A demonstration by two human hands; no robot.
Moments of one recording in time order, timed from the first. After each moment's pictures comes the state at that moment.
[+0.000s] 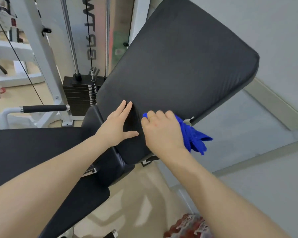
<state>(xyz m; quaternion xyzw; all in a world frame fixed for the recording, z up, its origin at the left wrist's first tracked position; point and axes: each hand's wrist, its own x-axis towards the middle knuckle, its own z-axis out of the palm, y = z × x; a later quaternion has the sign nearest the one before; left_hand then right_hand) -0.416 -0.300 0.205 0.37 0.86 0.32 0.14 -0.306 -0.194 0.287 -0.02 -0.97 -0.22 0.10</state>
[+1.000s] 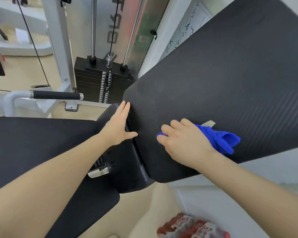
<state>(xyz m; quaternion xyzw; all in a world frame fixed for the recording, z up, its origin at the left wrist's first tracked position) -0.502 -0.343 0.141 0.28 0.84 0.40 0.25 -0.378 -0.198 0.269 0.16 -0.94 -0.26 -0.10</state>
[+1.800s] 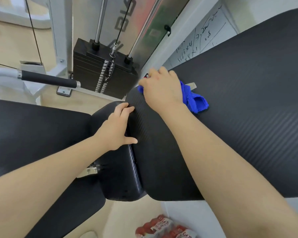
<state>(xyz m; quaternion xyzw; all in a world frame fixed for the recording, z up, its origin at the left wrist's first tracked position) -0.512 -0.339 0.128 0.27 0.86 0.38 0.21 -0.539 -0.221 0.254 0.06 -0.97 -0.24 -0.05</state>
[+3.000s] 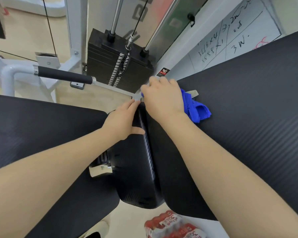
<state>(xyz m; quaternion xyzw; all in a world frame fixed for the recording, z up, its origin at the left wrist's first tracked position) -0.561 -0.350 0.088 0.26 0.87 0.36 0.23 -0.557 -0.250 0.208 0.08 -0.97 -0.21 -0.08</state>
